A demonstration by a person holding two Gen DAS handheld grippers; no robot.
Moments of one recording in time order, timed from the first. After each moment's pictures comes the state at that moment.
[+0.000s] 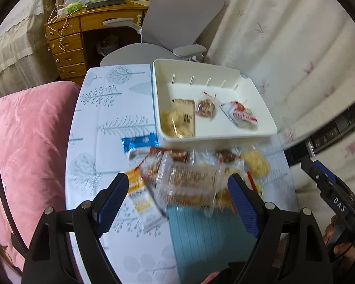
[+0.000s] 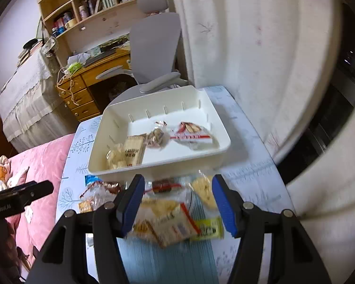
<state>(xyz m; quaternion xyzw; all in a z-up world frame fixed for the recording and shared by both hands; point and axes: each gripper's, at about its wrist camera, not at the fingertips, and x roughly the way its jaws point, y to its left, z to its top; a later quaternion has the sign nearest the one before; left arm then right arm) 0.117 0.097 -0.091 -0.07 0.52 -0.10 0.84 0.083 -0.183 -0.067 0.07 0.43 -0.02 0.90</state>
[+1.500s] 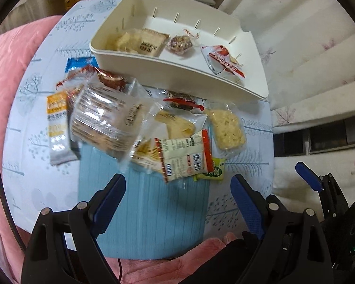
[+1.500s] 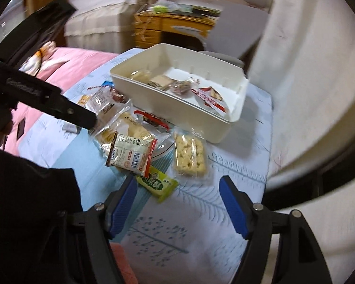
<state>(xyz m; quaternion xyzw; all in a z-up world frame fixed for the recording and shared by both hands) 0.109 -0.049 -0.164 -0.18 0.63 -0.03 0.76 0.067 -0.256 -0.122 -0.19 0.45 0.24 0.84</state>
